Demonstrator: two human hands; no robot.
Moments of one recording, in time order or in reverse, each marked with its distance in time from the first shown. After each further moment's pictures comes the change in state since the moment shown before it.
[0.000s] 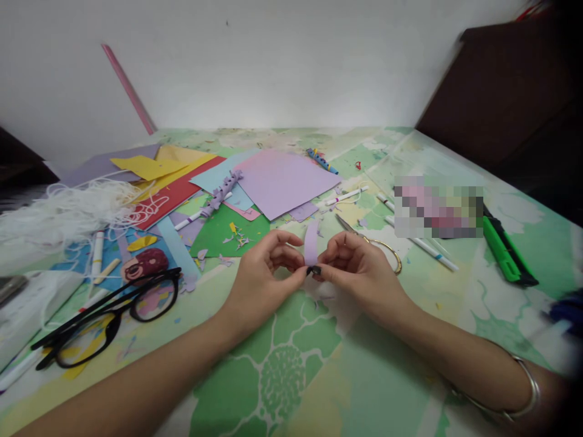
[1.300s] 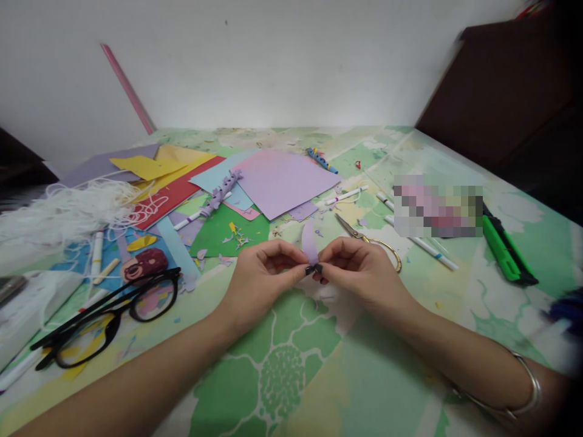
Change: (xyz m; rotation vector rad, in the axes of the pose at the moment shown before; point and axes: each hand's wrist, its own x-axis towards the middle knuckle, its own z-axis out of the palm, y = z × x) left_hand 0.002 0.003 -0.001 -0.150 0.045 -0.131; right_hand -0.001 -0.006 -0.001 -0.038 0.009 0.059
